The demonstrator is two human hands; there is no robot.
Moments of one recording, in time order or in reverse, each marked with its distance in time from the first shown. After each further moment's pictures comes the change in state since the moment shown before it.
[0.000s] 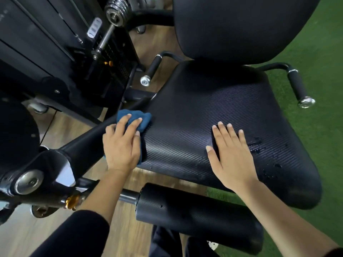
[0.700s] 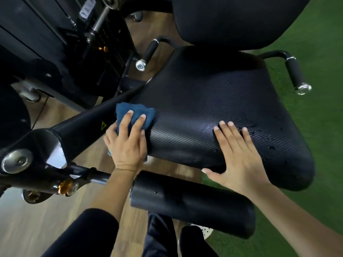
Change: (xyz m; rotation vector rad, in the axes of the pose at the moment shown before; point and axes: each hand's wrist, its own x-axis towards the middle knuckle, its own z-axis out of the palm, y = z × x) left_hand -0.050 0.026 0.025 0.085 0.267 -0.017; right_hand -0.051 0.024 0.009 -0.188 0.021 -0.193
